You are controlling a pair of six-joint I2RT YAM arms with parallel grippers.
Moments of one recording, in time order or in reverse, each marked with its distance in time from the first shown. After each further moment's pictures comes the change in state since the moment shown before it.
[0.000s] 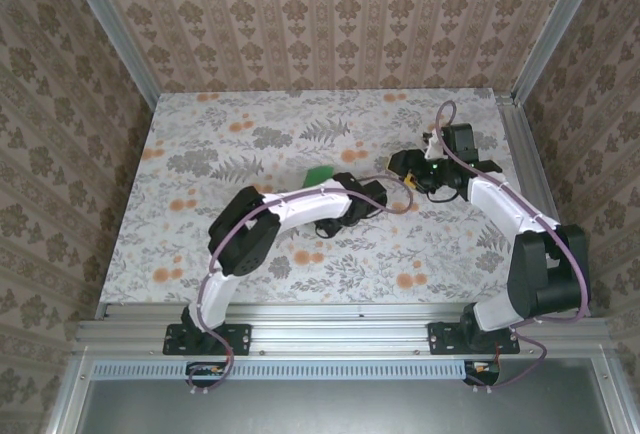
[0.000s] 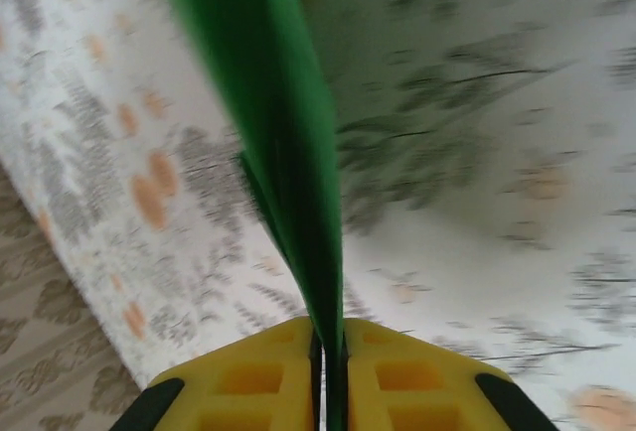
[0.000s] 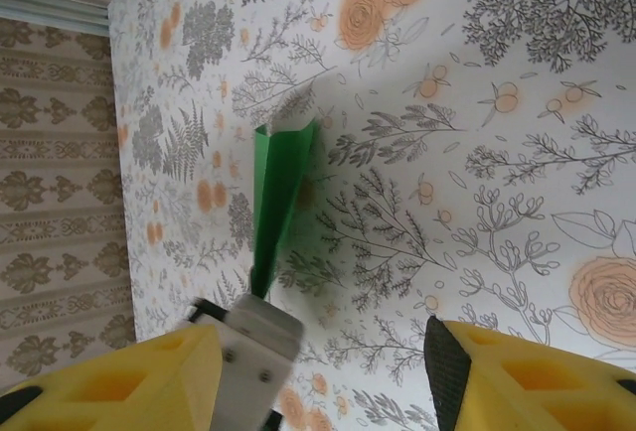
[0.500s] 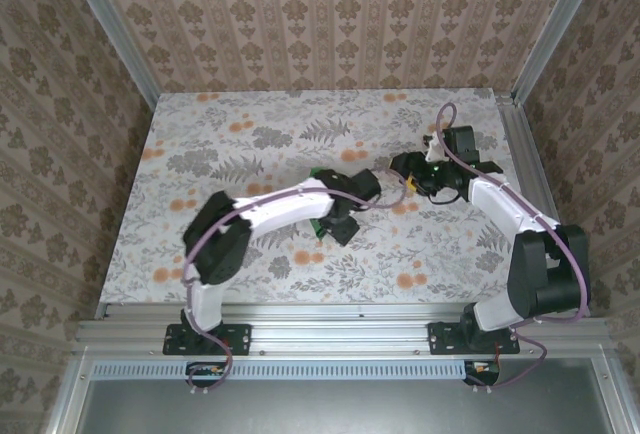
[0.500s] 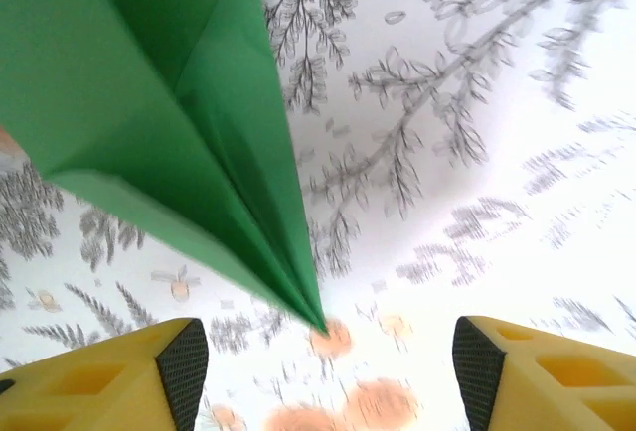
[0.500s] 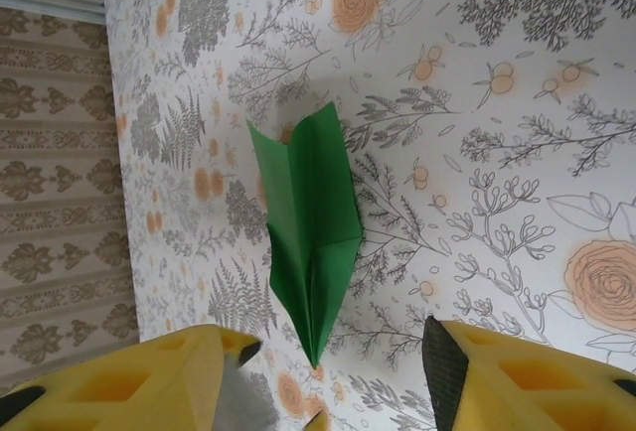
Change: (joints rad) left arm 0.042 -0.234 -0.143 0.197 0.459 0.008; right arm -0.005 0.000 -0.018 -0.003 -0.031 -0.005
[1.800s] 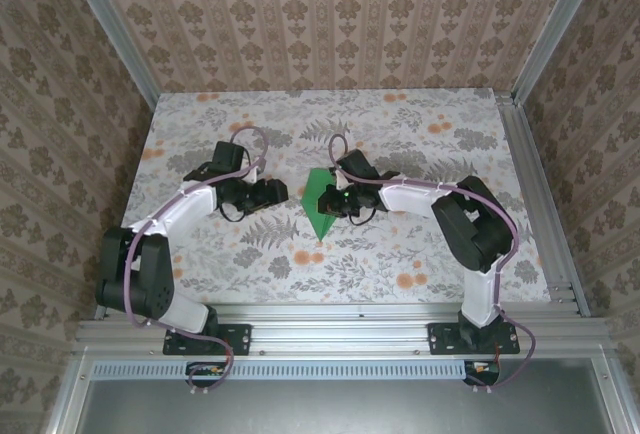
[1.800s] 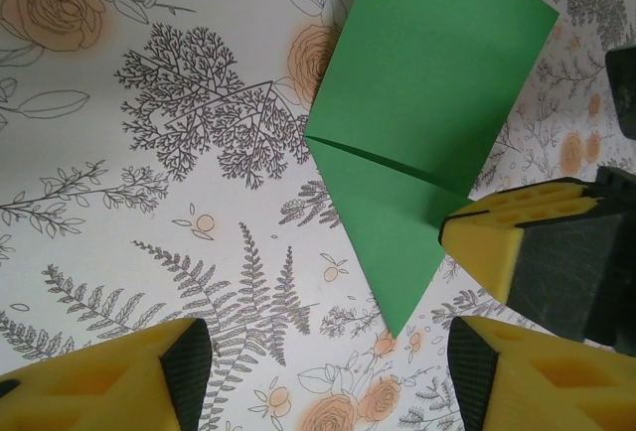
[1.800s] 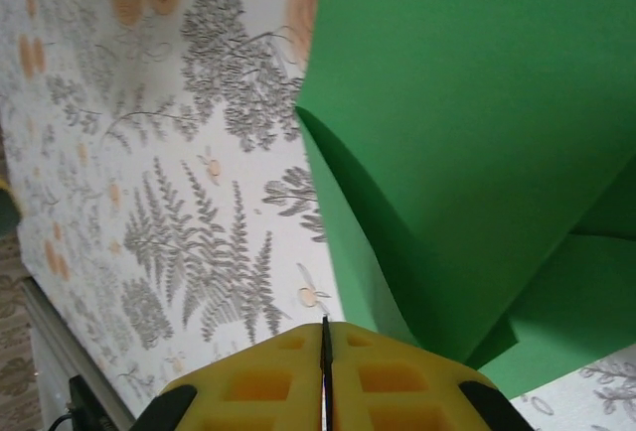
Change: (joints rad) left arm 0.696 -0.420 -0.534 0.452 0.666 -0.211; right arm 0.506 0.452 0.194 0.173 0.188 0.071
